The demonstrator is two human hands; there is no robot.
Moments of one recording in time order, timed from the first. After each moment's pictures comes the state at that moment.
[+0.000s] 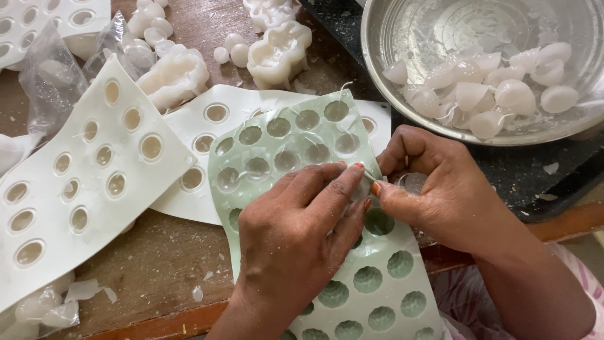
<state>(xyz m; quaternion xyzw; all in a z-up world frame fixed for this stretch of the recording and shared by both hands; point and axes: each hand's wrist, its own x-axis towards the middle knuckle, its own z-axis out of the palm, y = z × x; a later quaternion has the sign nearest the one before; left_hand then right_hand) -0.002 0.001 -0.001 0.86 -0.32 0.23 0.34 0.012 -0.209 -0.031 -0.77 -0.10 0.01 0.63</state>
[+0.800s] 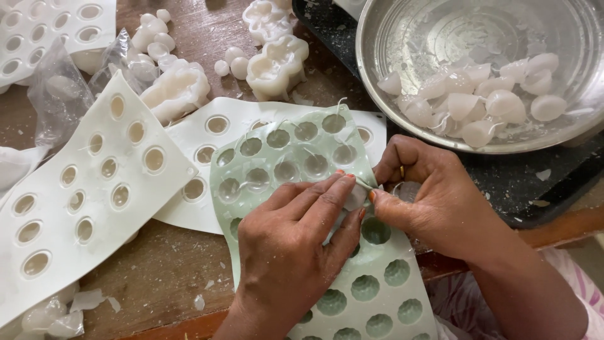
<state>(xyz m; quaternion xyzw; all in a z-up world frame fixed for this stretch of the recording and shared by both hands) 0.000 0.001 -0.003 0.86 -0.32 0.24 0.31 0.013 -0.208 -0.034 -0.77 -0.09 0.00 0.63</state>
